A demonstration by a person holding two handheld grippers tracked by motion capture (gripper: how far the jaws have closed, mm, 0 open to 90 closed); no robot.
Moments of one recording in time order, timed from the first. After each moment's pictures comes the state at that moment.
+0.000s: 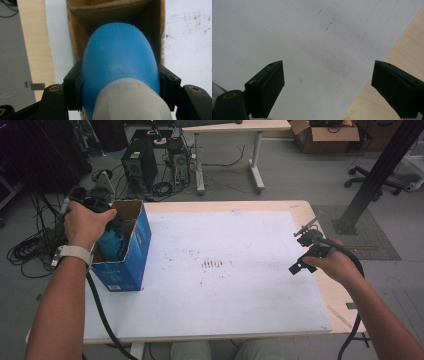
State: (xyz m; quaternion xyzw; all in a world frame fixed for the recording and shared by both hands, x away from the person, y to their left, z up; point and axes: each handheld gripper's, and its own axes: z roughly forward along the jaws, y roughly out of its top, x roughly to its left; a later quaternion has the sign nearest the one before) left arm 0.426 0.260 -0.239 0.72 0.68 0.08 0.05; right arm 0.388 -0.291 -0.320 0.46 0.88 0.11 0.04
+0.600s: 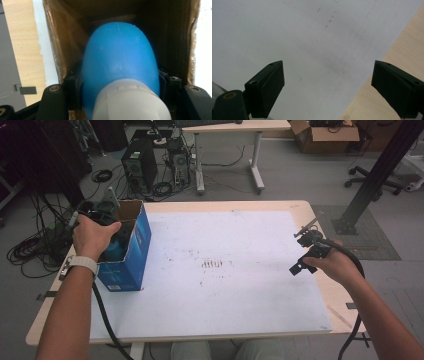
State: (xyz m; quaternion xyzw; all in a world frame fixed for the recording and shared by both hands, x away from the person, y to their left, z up) left arm 0.427 0.264 -0.273 0.73 0.68 0.07 0.04; right arm 0.387 -0.292 -0.320 0.46 0.88 0.10 0.04
